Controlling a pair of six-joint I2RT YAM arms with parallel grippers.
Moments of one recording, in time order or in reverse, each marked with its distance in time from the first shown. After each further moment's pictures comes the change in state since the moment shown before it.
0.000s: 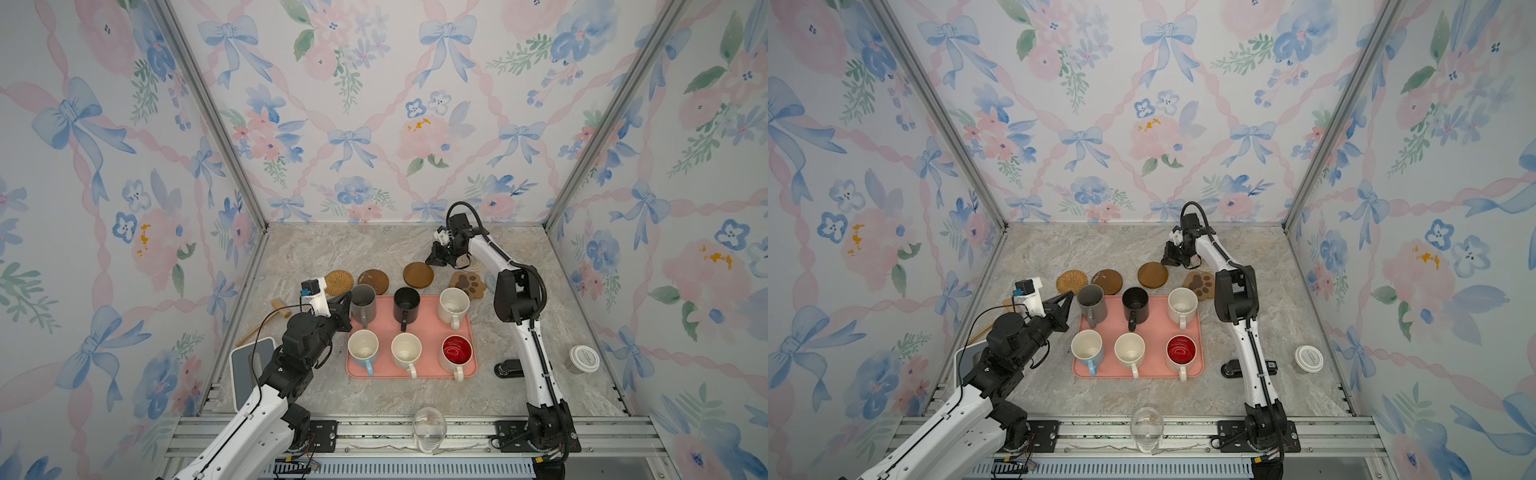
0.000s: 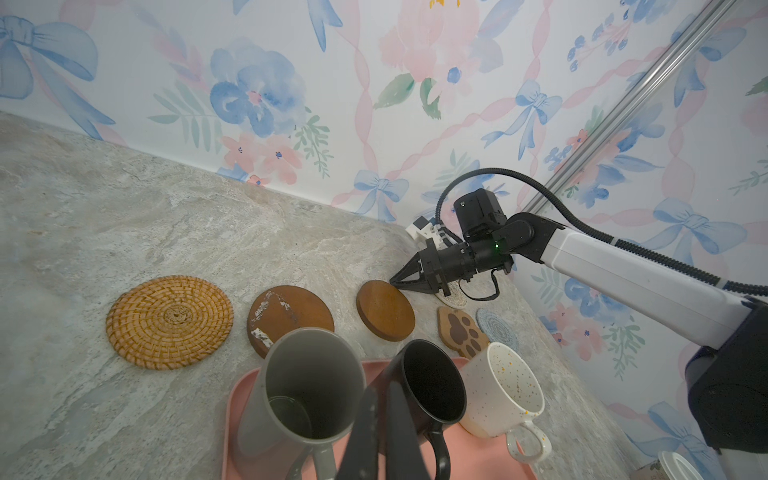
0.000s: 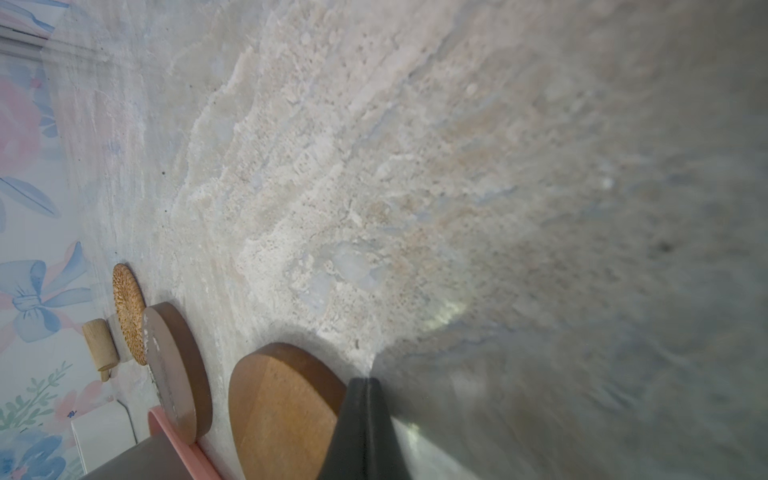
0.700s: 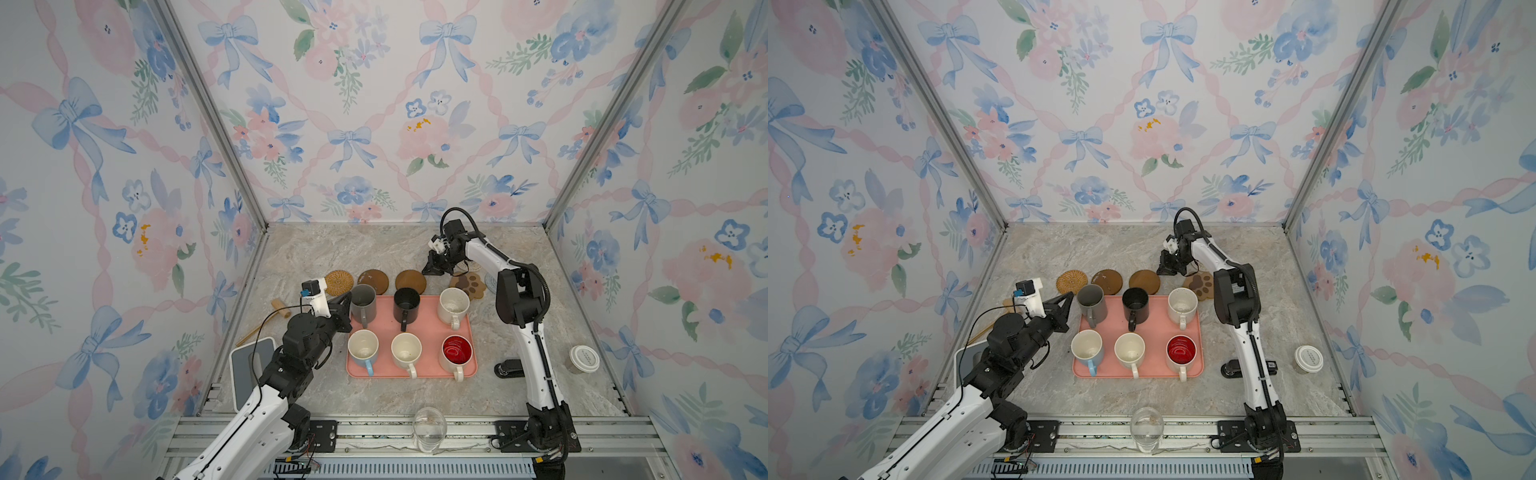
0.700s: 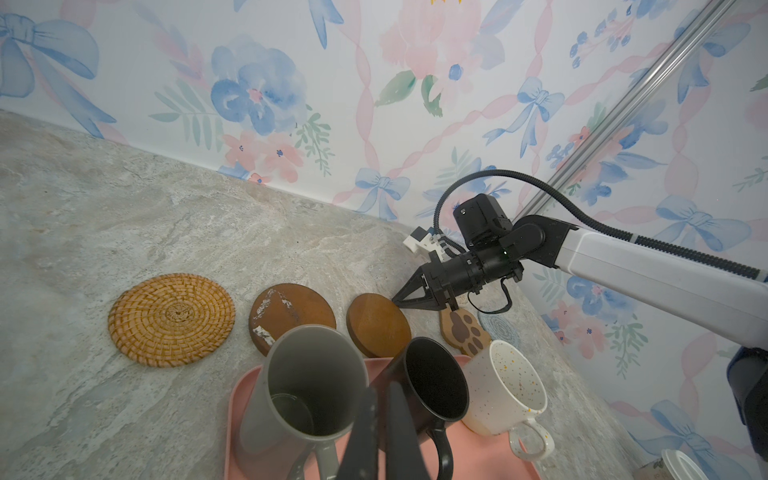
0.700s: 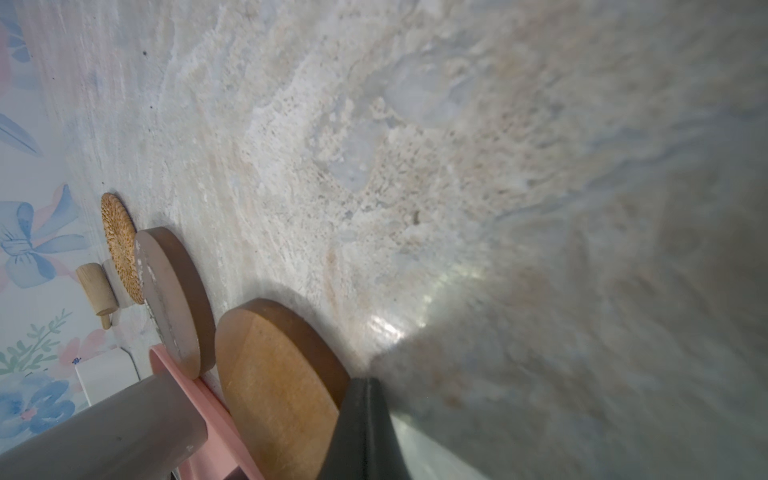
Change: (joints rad) left arm 0.000 -0.005 -0.011 0.002 0.000 0.003; right arm 0.045 -0.108 -0.188 -0.008 -0.030 -0.031
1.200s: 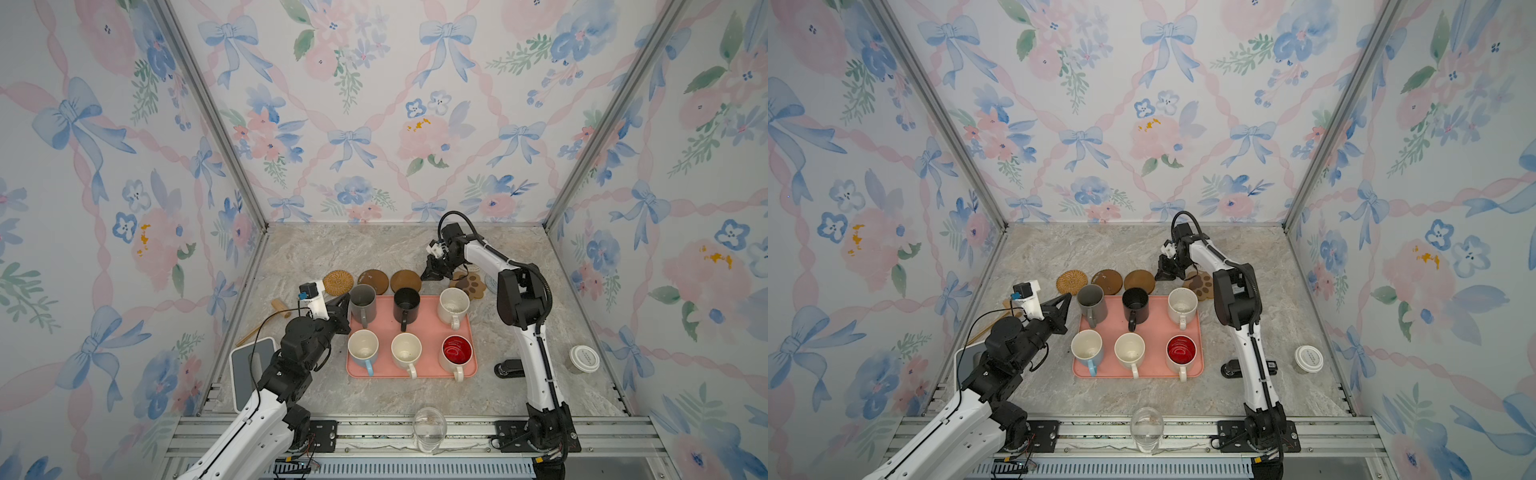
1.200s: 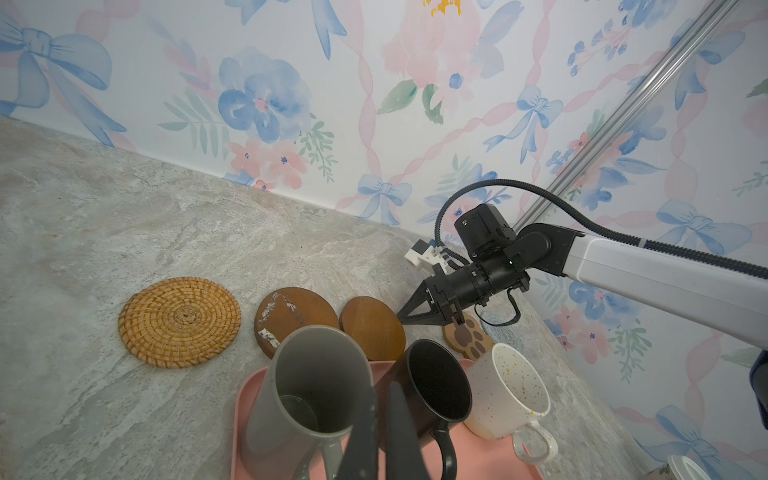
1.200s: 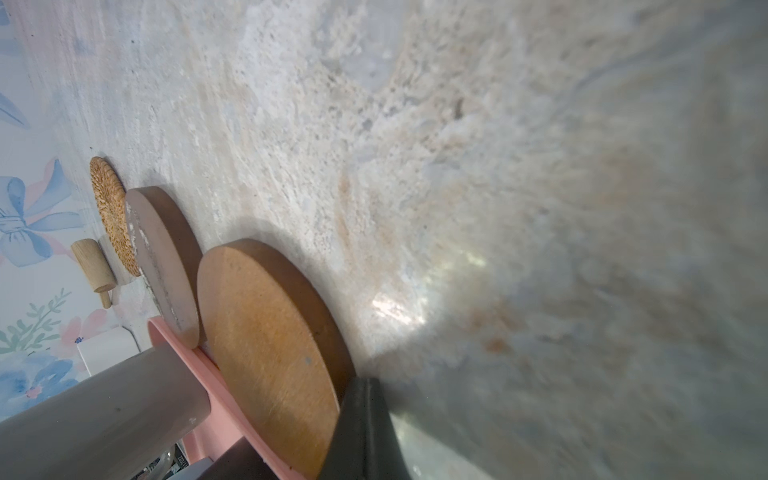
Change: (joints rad) left arm 0.000 -0.035 -0.019 0.004 -0.016 0.007; right arm 0.021 -0.045 -0.080 -0.002 -0.011 0.000
